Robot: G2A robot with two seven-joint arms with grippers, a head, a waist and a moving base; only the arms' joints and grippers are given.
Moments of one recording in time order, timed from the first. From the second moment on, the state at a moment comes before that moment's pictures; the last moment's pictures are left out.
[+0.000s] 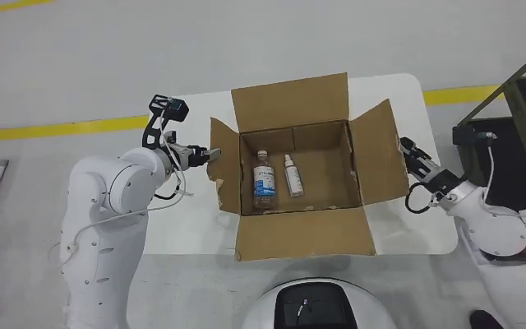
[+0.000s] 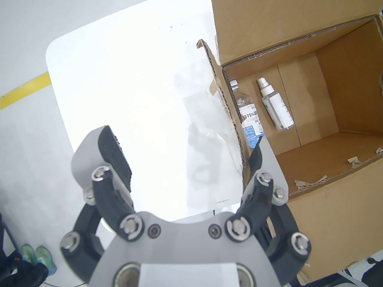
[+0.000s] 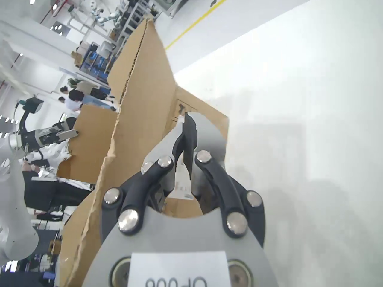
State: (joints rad) left arm 0.69 -1.06 -1.31 -1.82 0.93 -0.02 -1.35; right arm -1.31 -1.13 1.58 -1.77 -0.29 -0.22 0.45
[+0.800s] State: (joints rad) left arm 0.72 -1.06 -1.35 -1.83 0.88 -0.05 -1.31; right arm -1.09 -1.14 1.30 -1.73 -0.40 -0.14 0.70
